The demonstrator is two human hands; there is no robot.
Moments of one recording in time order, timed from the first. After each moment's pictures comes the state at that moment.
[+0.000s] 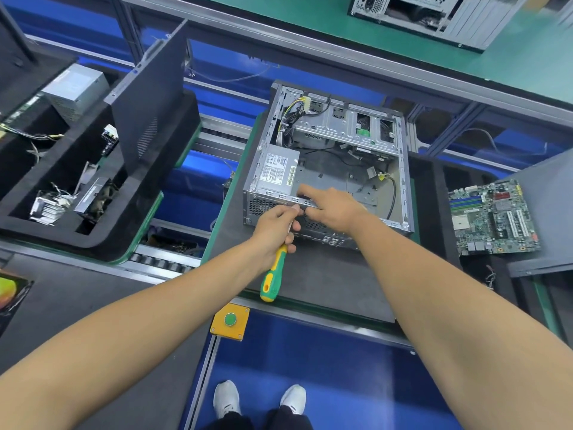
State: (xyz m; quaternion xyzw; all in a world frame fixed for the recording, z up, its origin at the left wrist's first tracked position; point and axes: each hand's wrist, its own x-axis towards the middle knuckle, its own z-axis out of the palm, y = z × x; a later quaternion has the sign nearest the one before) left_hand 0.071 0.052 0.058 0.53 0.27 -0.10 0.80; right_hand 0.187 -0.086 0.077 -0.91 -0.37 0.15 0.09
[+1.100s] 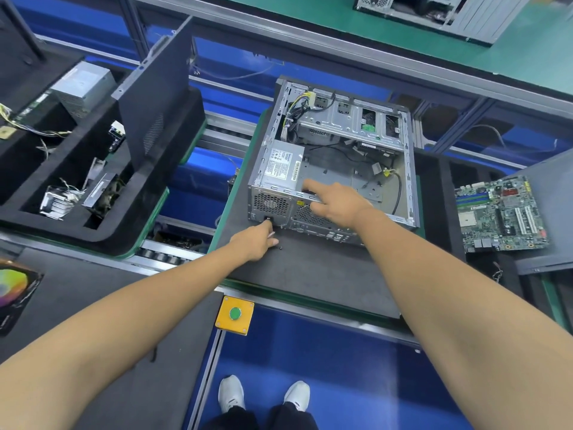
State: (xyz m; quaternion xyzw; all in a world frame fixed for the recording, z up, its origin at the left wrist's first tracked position) left_hand 0.067 0.115 -0.023 0.93 0.07 -0.23 0.28; right_hand 0.185 -0.088 0.079 -0.91 -0.38 0.14 0.09
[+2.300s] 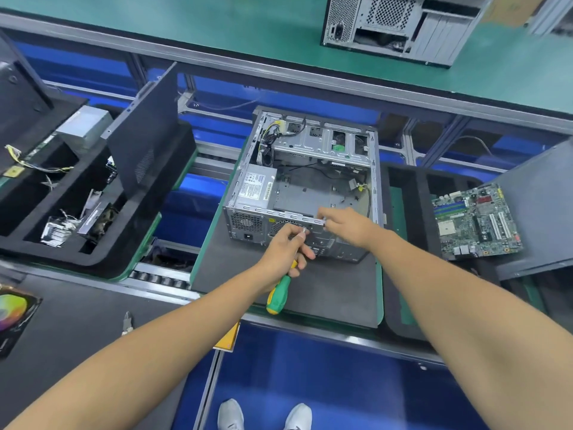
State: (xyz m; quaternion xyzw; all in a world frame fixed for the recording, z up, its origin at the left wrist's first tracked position) left_hand 0.063 -0.009 0.063 0.61 0.18 -0.13 0.76; right_hand 0.191 -0.175 0.094 -0.89 -0.32 0.25 0.19
